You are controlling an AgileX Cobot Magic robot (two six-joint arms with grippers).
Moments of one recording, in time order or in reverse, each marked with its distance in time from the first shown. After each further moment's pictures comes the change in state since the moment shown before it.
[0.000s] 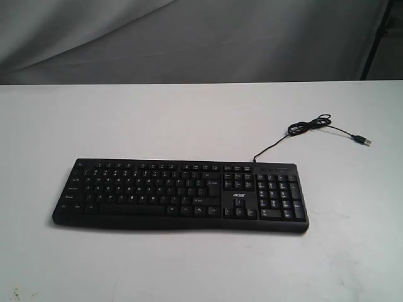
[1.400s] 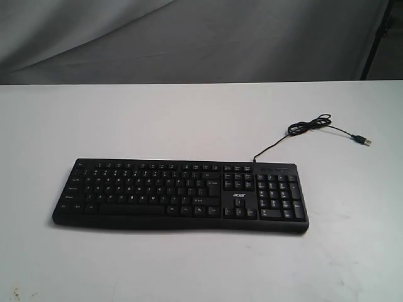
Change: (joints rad) left arm 0.000 0.000 0.000 0.000 0.000 0.000; right arm 0.000 0.212 -0.552 0.057 0.222 0.000
